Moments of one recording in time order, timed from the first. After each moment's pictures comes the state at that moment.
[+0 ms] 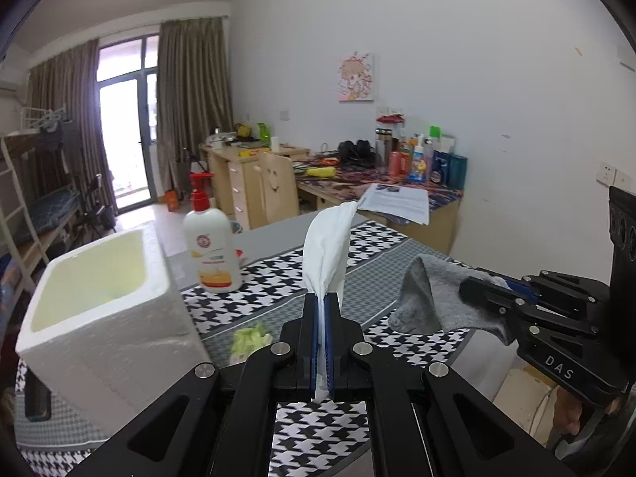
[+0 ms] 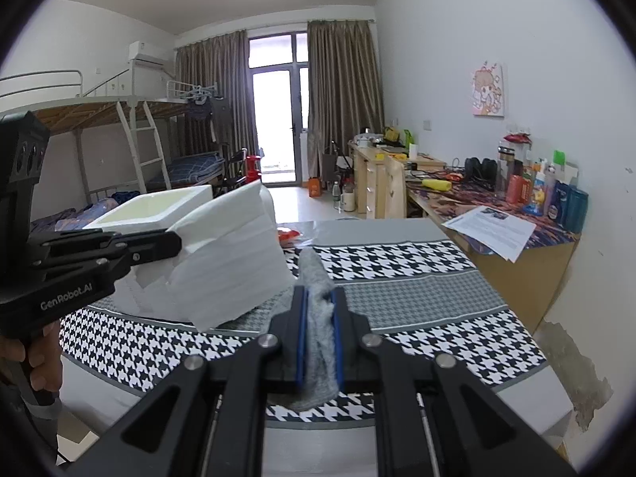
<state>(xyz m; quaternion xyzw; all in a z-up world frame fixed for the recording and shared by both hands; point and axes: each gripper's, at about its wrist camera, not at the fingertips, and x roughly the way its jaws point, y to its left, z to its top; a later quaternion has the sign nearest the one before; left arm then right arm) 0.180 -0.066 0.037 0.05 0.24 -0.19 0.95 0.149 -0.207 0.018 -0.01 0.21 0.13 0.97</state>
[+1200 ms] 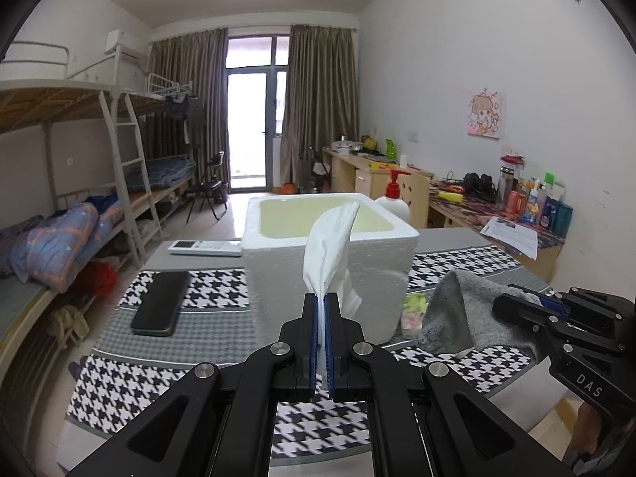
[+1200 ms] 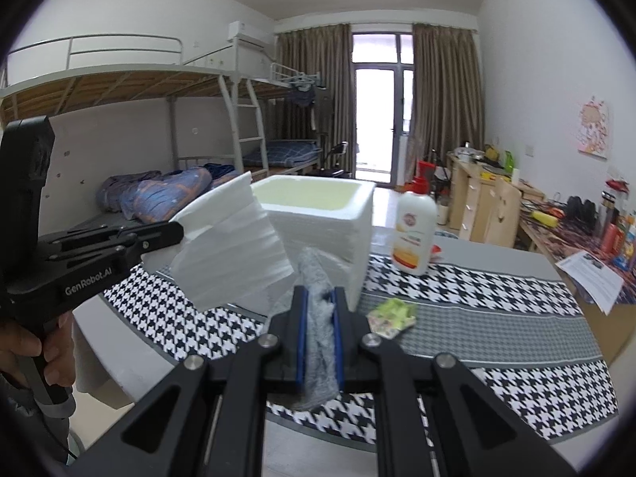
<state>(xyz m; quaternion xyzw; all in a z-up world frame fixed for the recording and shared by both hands) 0.112 0.069 0.031 -0.02 0.21 0.02 0.98 0.133 -0.078 0.026 -0.07 0.20 0.30 0.93</state>
